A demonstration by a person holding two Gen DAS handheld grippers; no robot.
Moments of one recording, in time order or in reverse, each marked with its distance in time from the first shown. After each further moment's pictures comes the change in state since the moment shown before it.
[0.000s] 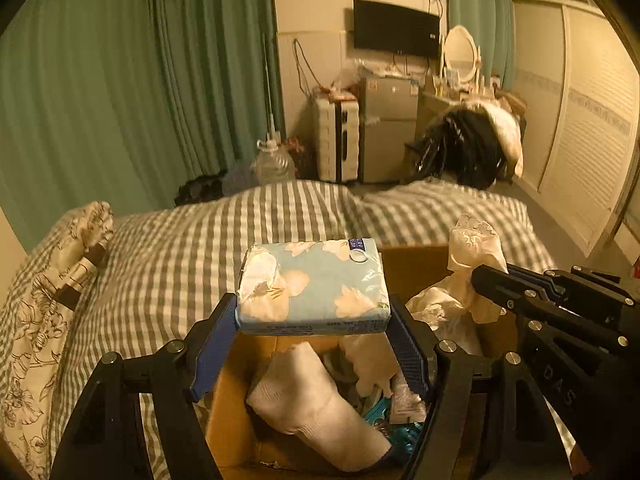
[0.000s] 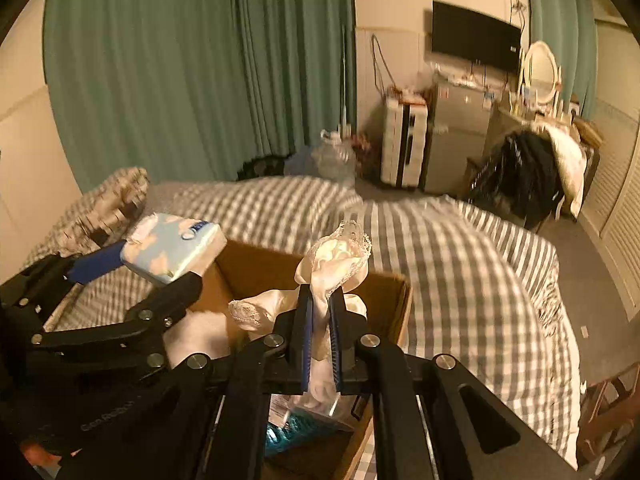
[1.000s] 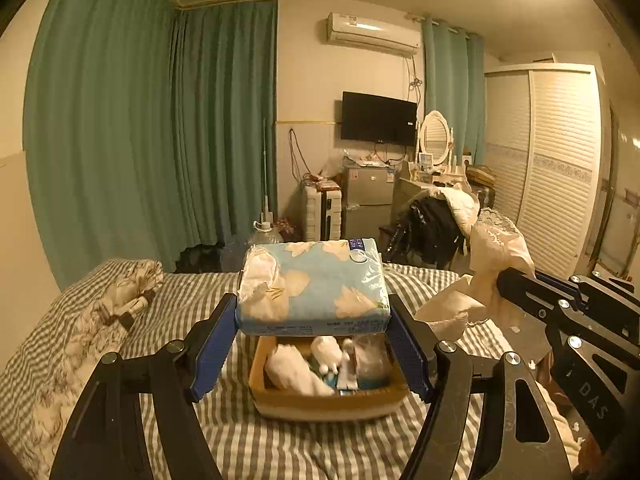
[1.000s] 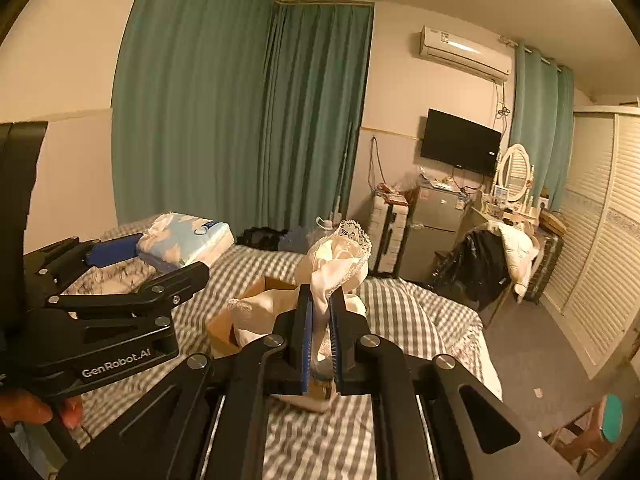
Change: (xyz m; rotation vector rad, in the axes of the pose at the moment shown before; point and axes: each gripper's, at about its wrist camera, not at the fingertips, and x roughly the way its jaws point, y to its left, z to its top) left arm -0.234 0.015 -0.015 -0.039 -0.312 -0.060; right arm -0.269 0.068 -0.047 -0.140 -0.354 -0.070
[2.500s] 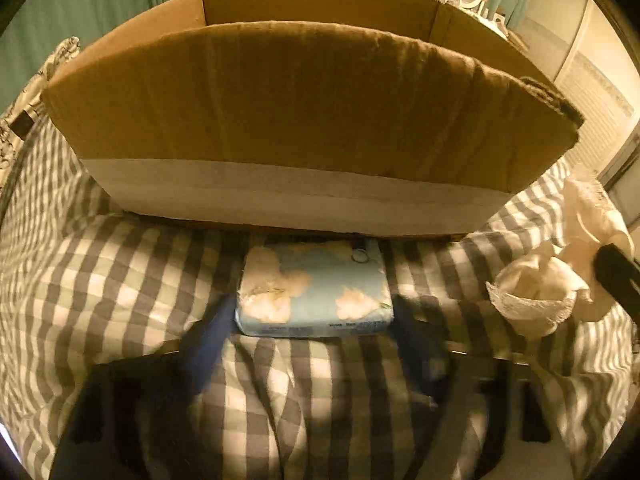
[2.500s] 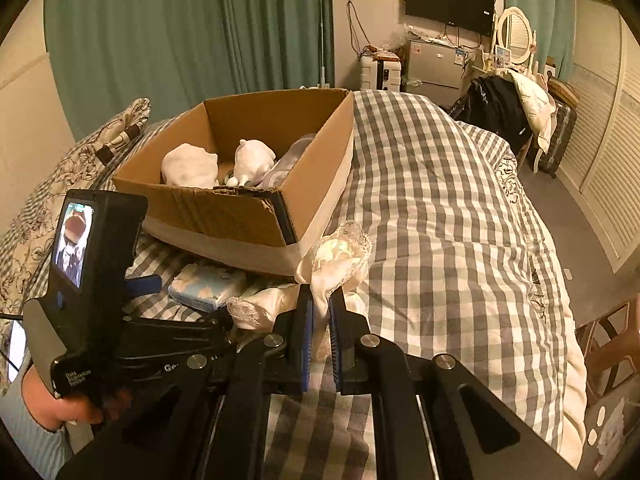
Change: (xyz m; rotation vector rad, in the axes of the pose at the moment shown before) left arm 0.188 -0.027 -0.223 -0.071 0.670 -0.038; right arm 0.131 -0.040 -0.184 0.176 0.446 0.005
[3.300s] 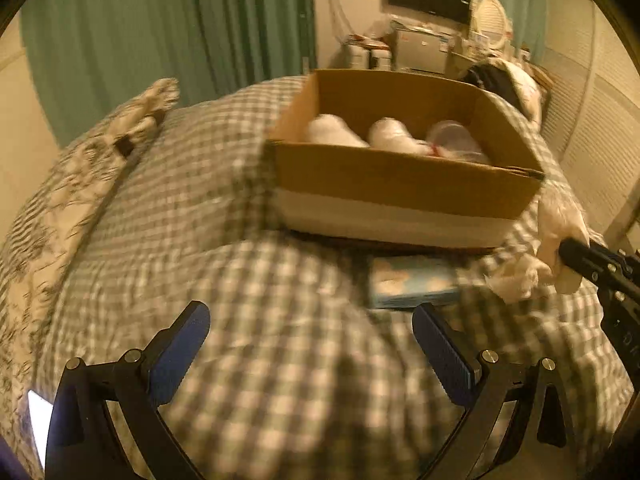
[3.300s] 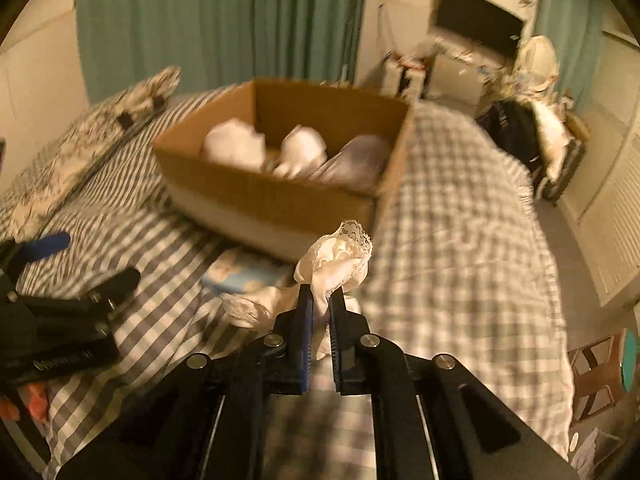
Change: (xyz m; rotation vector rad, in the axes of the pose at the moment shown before) left arm -0.093 0.040 -0.033 -0.019 -0.192 0.161; right arm -0.006 0.055 0.001 -0.115 -0.012 -0.045
